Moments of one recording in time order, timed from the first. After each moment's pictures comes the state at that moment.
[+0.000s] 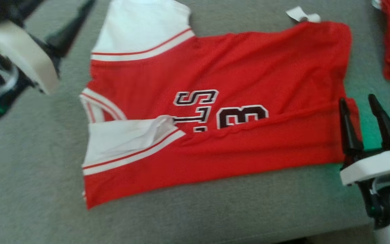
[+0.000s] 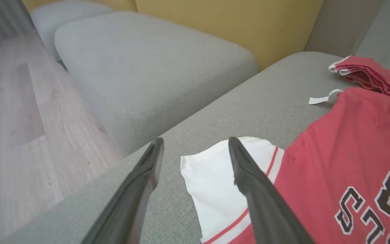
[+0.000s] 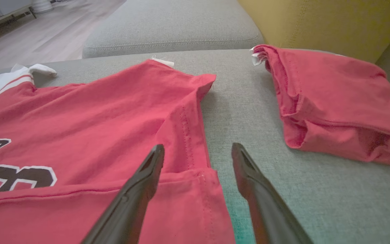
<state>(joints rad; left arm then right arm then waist) -0.97 0.76 -0.82 0.11 -0.81 -0.13 0.19 -0.08 -0.19 -0.04 -0.01 0.23 0.12 0.04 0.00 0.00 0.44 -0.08</state>
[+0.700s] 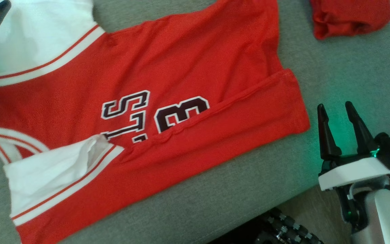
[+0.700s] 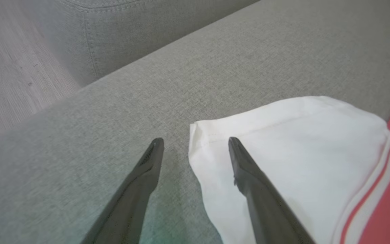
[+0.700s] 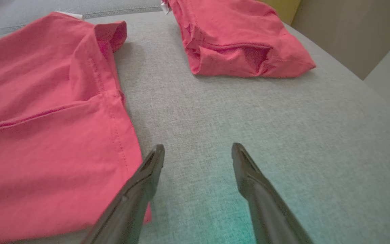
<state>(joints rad) -1.19 0.94 -1.02 0.36 -1.15 -0.13 0.49 -0.09 -0.10 0.02 0.08 0.22 0.12 -0.05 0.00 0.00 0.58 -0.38</state>
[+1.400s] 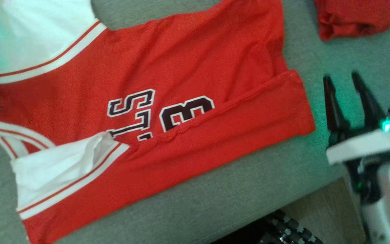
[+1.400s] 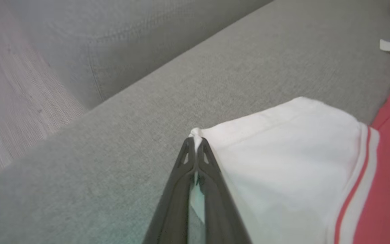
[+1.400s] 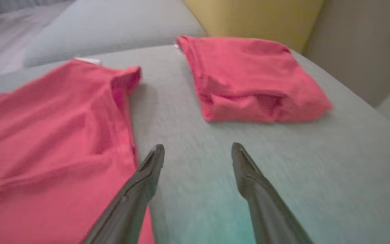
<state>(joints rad) -1.27 0.98 -1.17 0.32 -1.14 -0.13 0.35 -0.20 -0.17 0.06 0.06 0.33 0.12 -0.03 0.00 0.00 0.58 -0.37</state>
